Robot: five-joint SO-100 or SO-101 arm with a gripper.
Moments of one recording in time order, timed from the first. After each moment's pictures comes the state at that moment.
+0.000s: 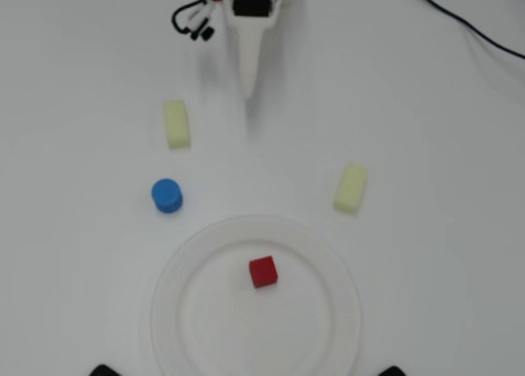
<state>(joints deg) -0.4 187.1 163.9 79.5 -1.4</state>
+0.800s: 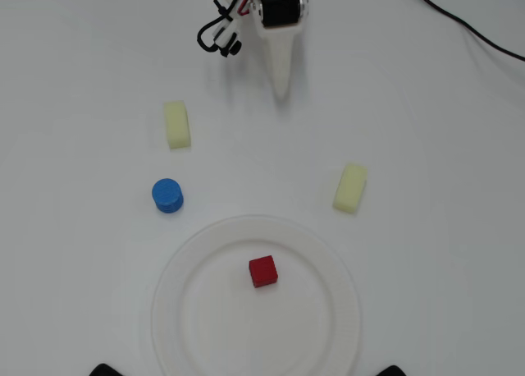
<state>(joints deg) -13.2 187.1 172.4 78.4 -1.2</state>
